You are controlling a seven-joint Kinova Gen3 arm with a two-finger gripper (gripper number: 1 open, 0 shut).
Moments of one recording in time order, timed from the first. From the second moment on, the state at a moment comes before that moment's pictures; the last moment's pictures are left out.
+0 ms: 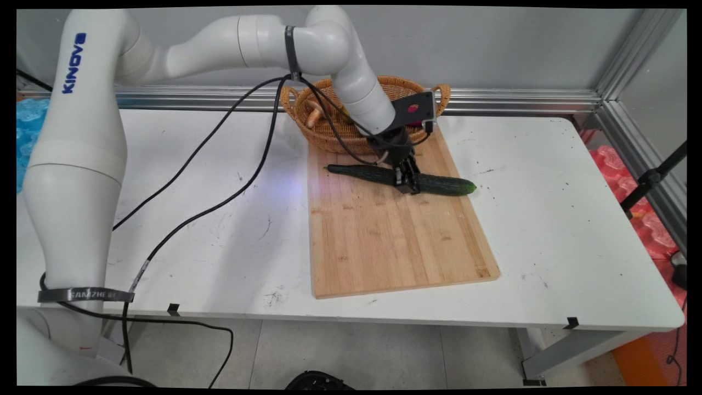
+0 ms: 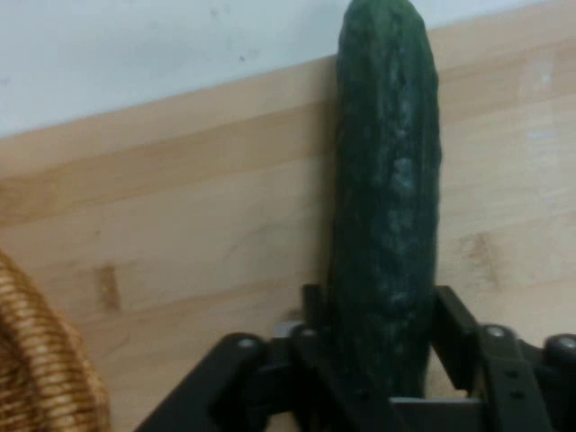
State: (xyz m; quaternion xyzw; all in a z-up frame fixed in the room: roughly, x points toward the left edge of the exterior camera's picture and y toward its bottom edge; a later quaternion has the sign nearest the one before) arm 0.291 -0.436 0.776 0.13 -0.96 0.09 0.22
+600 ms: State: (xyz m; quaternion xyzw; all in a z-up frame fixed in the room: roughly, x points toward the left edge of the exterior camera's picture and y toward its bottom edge) arm 0.287 -0.435 0.796 0.13 -0.96 0.09 0.24
